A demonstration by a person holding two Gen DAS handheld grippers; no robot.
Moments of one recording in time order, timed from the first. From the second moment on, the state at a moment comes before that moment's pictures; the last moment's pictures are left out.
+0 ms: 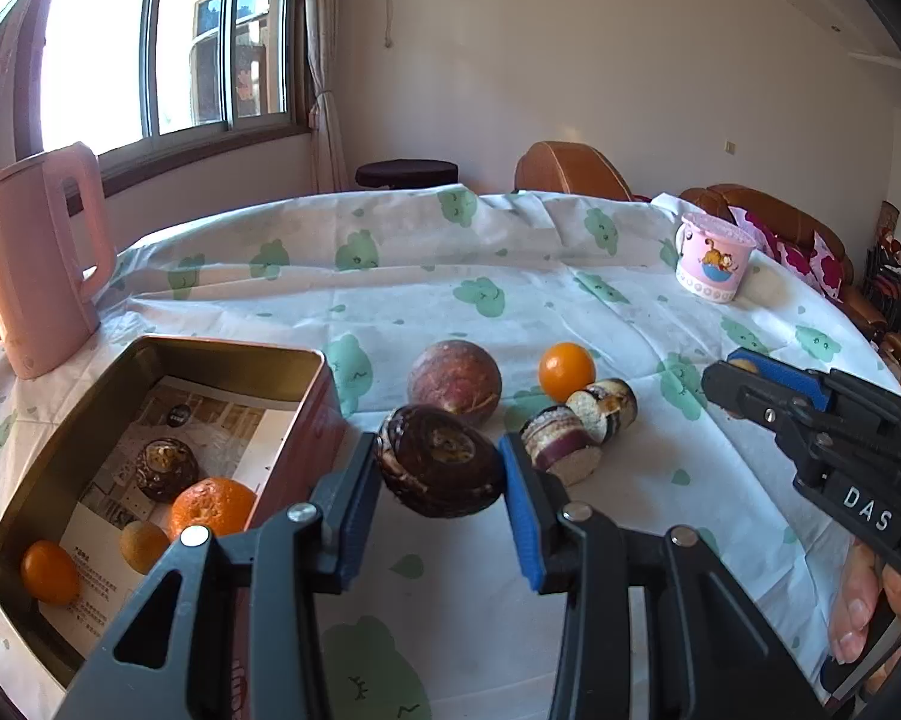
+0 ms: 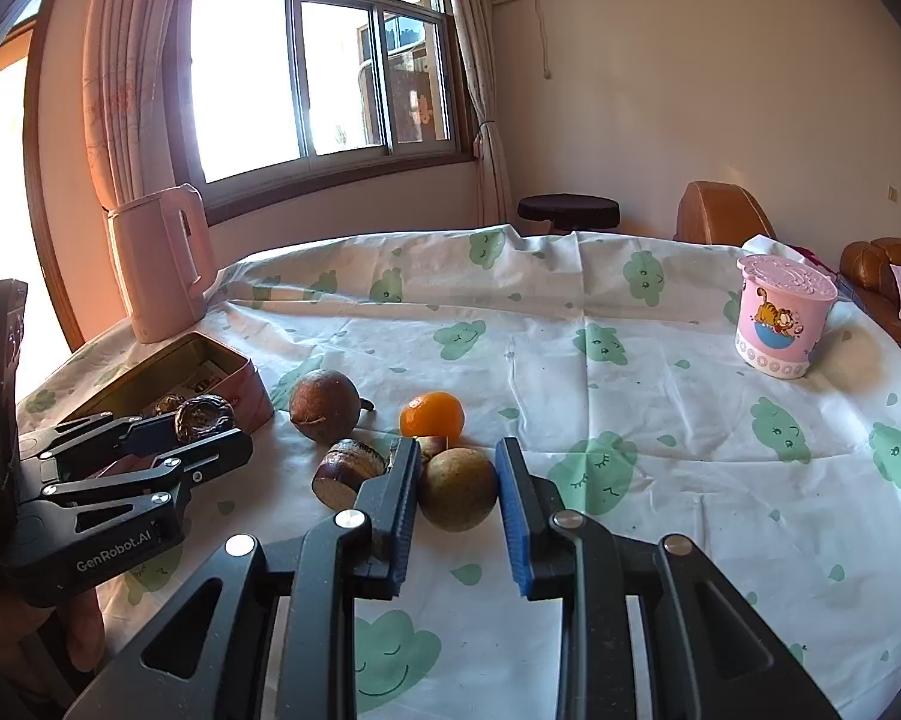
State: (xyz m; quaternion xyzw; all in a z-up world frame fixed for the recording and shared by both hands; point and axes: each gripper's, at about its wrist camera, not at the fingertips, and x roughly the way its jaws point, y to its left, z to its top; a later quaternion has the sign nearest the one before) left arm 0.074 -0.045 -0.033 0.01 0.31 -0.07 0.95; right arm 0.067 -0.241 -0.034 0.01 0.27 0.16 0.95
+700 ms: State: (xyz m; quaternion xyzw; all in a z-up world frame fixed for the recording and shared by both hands) left arm 0.062 -0.044 -0.025 0.01 0.28 -0.06 0.96; right arm 0.059 -0.242 -0.028 0.01 0.25 0.16 0.96
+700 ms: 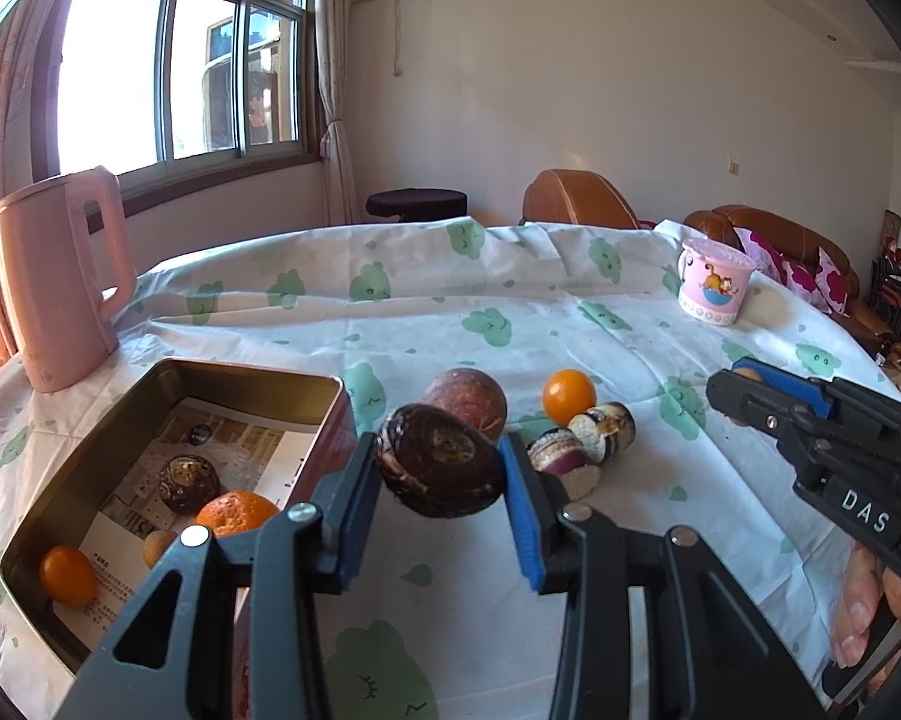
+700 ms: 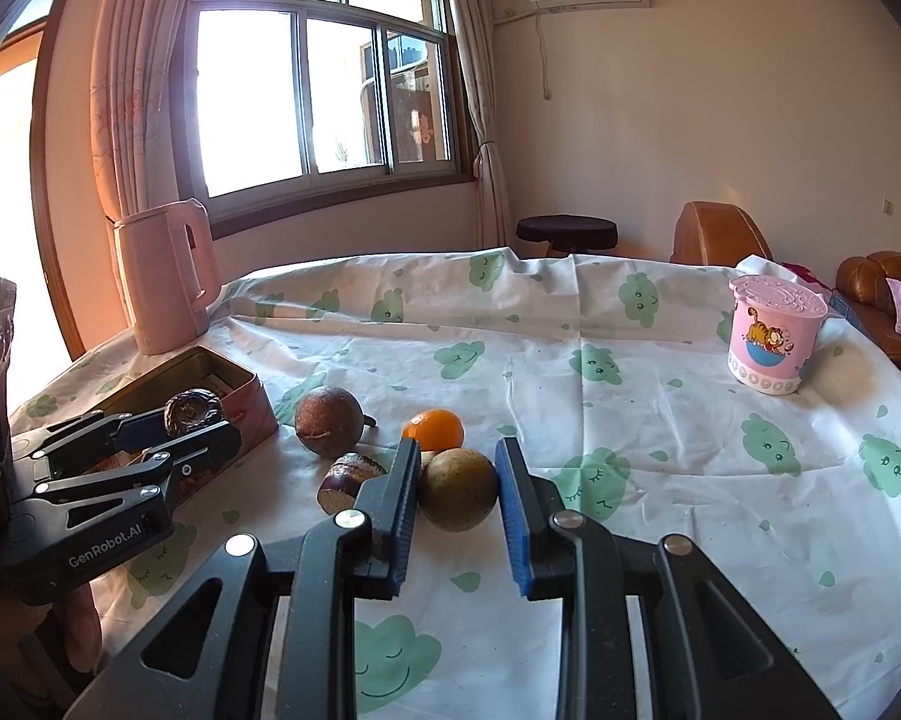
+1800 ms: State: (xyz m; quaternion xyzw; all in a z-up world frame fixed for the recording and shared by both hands) left arm 0.040 -0.033 -0.015 0.00 0.23 -0.04 0.97; right arm 0.052 -0.225 -0.026 -0.02 0.24 0.16 0.96
